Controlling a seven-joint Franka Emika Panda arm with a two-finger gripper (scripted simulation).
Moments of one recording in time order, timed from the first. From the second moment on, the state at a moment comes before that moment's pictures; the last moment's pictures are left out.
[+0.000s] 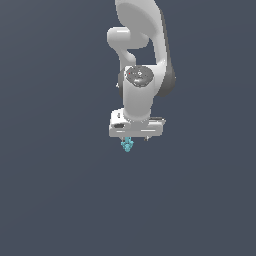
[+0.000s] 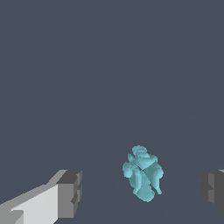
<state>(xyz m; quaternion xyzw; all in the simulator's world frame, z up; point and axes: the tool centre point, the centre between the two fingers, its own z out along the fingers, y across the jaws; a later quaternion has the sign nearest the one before) 0.000 0.029 0.154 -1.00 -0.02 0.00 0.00</state>
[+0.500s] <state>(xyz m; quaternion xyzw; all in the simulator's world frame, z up) -0.003 0.010 0.153 -1.00 0.01 0.01 0.01</state>
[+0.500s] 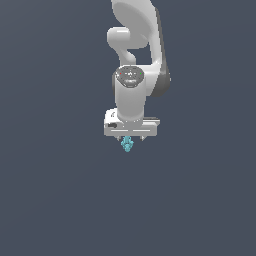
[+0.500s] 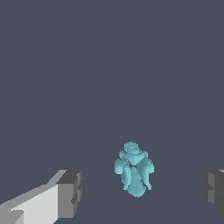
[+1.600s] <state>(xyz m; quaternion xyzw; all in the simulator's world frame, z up) -0.039 -0.001 0.102 -1.00 0.00 0.00 0.00</state>
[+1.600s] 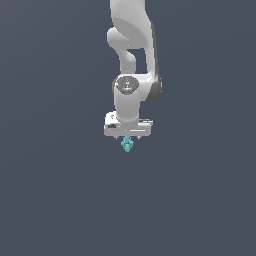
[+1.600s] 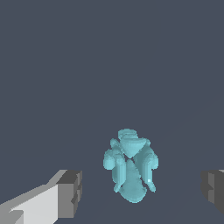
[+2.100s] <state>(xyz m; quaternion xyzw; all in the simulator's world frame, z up) -0.050 -0.003 0.090 -1.00 -0.01 0.00 0.00</state>
